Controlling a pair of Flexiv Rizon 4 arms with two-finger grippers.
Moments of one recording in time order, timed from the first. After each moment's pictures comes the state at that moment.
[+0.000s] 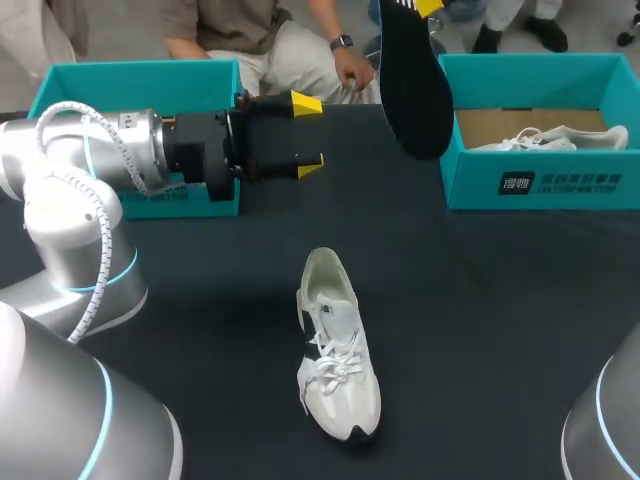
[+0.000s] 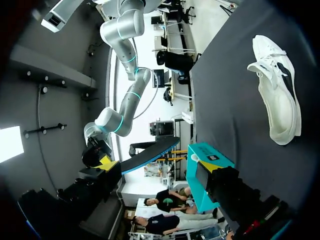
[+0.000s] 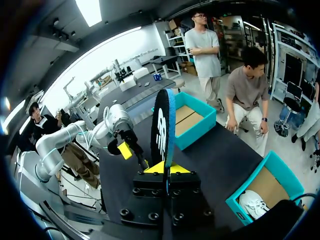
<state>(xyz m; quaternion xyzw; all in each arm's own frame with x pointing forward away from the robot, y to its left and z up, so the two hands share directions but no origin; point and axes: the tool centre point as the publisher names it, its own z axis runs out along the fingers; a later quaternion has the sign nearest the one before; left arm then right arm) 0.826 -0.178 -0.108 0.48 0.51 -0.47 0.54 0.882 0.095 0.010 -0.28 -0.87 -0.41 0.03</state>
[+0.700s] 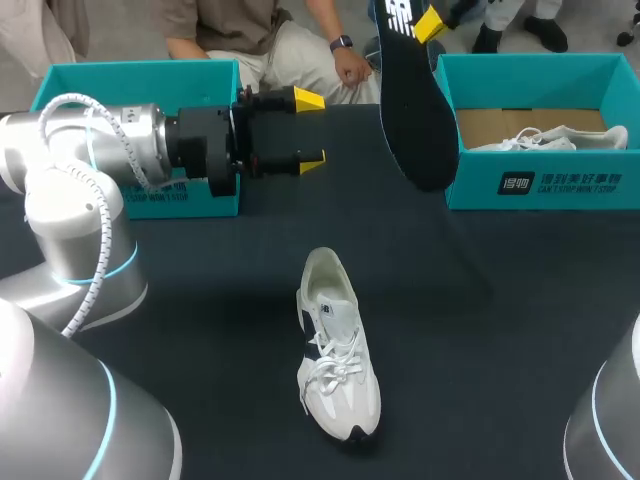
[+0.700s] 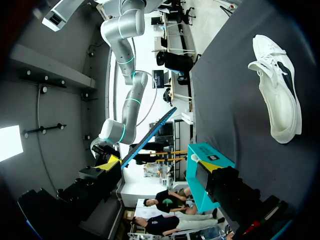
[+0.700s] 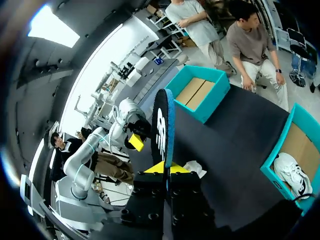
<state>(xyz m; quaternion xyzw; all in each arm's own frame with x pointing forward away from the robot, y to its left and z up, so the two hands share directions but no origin) 0.828 -0.179 -0.106 0.48 0.51 -0.47 0.53 0.866 0.099 -0.017 -0.37 -0.83 -0.34 0.23</state>
